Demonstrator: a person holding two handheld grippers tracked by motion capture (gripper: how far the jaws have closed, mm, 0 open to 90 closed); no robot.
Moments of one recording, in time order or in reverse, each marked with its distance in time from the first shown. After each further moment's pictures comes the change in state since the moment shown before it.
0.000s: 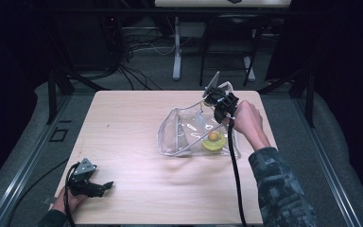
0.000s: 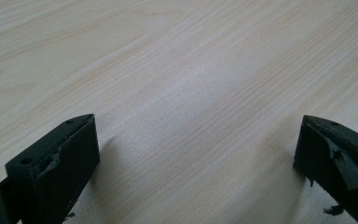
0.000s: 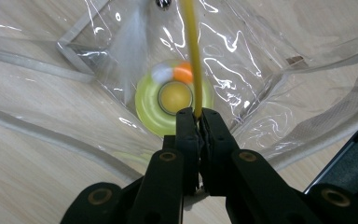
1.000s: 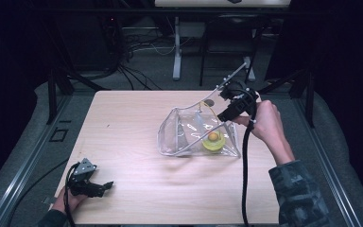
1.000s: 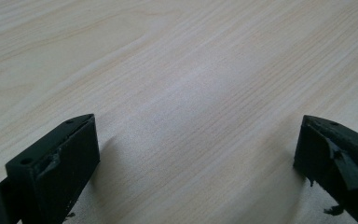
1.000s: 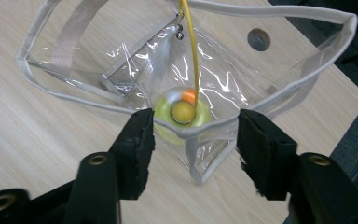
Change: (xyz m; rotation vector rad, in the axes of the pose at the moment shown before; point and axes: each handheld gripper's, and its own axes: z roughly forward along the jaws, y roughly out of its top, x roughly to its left) left arm 0.000 0.000 0.000 -0.004 0.004 0.000; right arm 0.005 -0.047 -0.078 -0.253 0.018 0.003
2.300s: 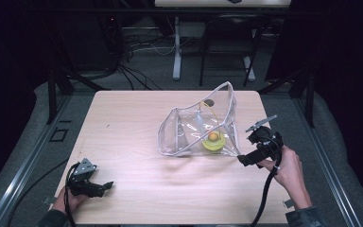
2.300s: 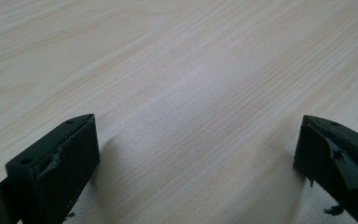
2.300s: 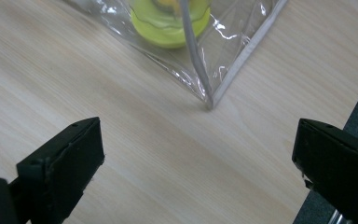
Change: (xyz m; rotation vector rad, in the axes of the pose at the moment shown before) left arm 0.000 0.000 0.000 0.001 0.003 -0.001; right arm -0.002 -0.137 0.052 0.021 -0.010 0.143
